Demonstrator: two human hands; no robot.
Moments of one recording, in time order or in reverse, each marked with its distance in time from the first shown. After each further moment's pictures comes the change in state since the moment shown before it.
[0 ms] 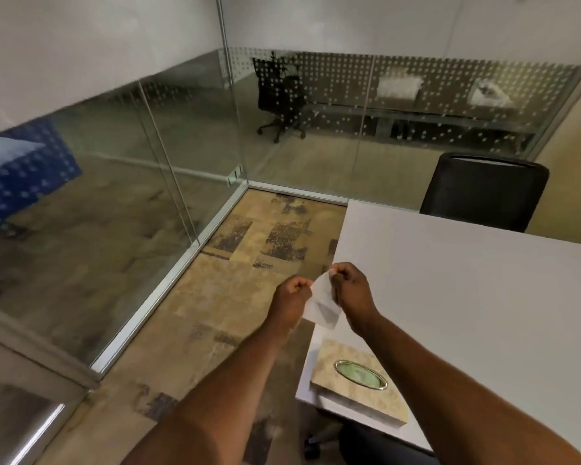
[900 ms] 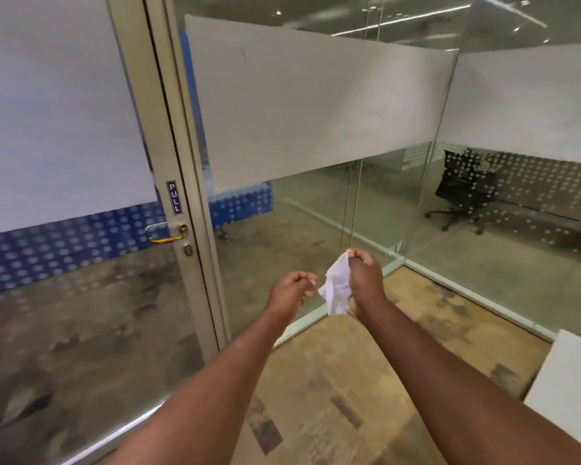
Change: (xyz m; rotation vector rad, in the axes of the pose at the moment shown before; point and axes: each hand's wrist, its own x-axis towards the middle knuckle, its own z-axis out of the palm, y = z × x) left_hand -0.156 0.074 -0.370 -0.145 0.552 0.212; right_hand -0.107 -0.215 0.351 0.349 -0.372 -0.129
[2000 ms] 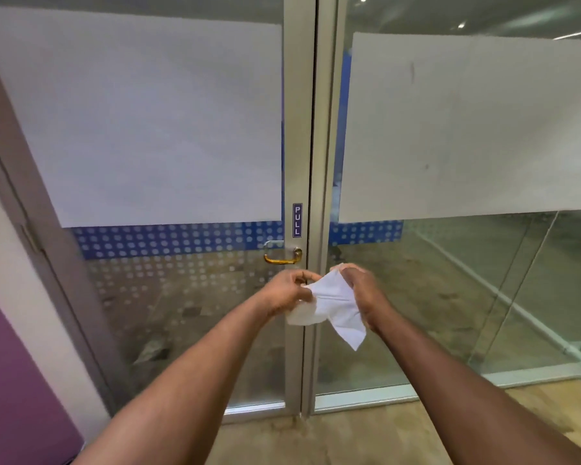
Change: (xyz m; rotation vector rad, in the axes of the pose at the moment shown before) left_hand 0.093 0.054 -0.227 0.347 0.238 -0.096; right_hand 0.076 0.018 0.259 -0.147 -0.829 0.076
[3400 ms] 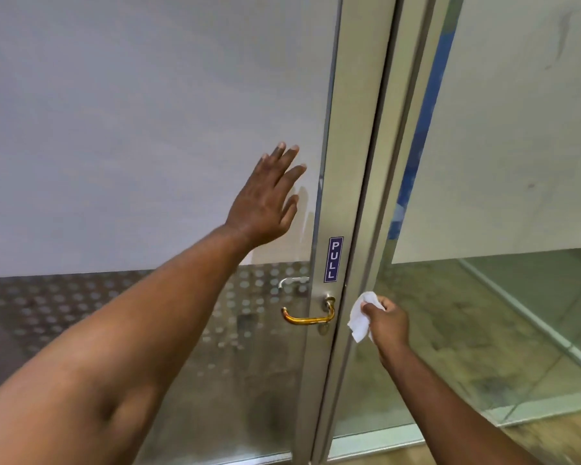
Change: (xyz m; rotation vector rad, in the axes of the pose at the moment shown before) left_hand 0.299 0.019 -0.266 1.104 0.663 0.888; right_hand 0.288 0.078 0.083 -0.072 0.434 0.062
